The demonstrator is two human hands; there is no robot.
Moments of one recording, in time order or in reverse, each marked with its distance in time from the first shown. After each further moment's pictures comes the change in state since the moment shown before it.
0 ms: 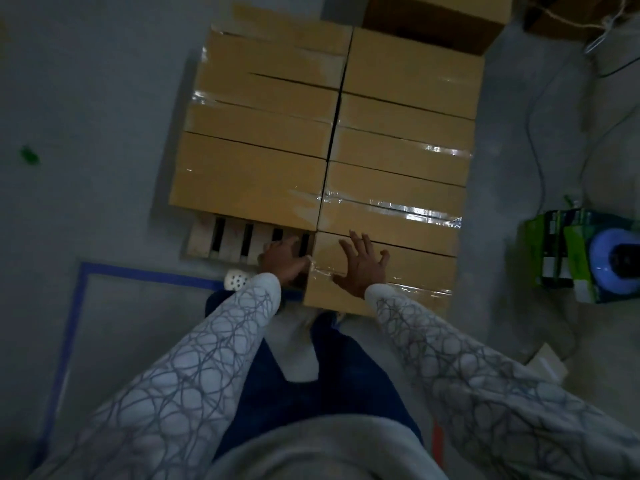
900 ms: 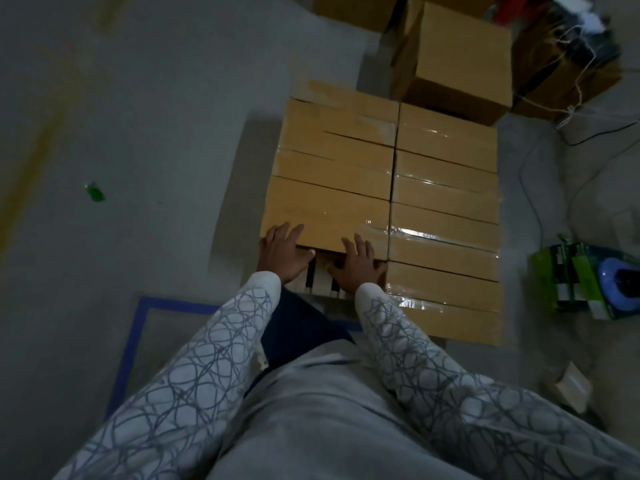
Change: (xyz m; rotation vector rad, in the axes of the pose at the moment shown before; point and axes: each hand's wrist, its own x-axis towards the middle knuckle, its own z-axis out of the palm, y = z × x) left_hand -0.045 -0.229 -0.295 0.185 0.240 0.401; right_hand -0.007 -0.395 -0.033 0.332 0.169 0.213
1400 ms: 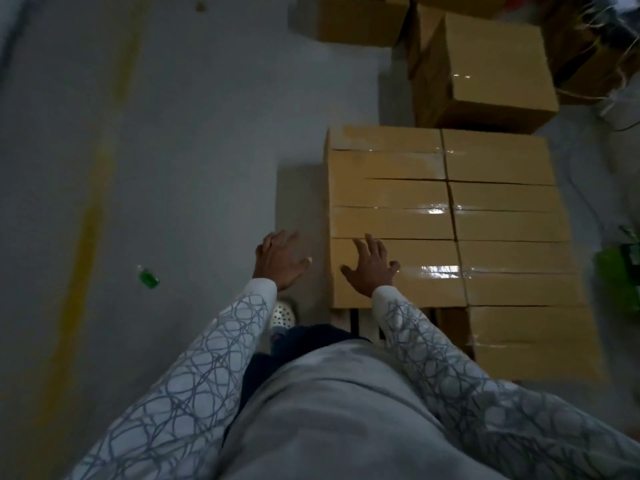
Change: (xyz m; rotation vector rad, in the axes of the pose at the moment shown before) left_hand 0.218 -0.166 -0.270 0.178 -0.094 0.066; right_hand 0.187 -0.287 -0.032 0.026 0.052 0.059
